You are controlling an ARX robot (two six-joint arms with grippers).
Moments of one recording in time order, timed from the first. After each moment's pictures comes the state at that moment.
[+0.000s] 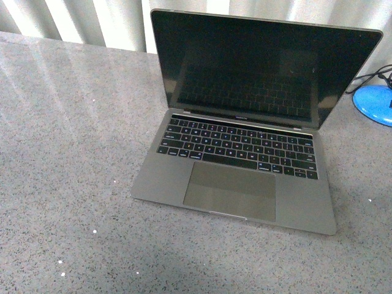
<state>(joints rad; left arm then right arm) 0.00 0.00 0.02 0.00 0.00 0.00 0.00 0.00 0.03 0.00 0.00 0.00</state>
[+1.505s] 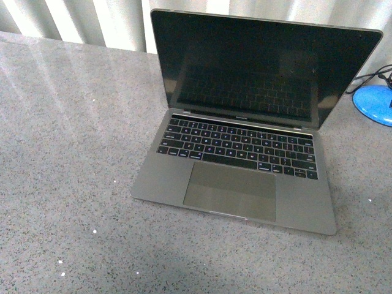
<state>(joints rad) 0.00 0.00 0.02 0.00 0.00 0.00 0.00 0.00 0.03 0.00 0.00 0.00</state>
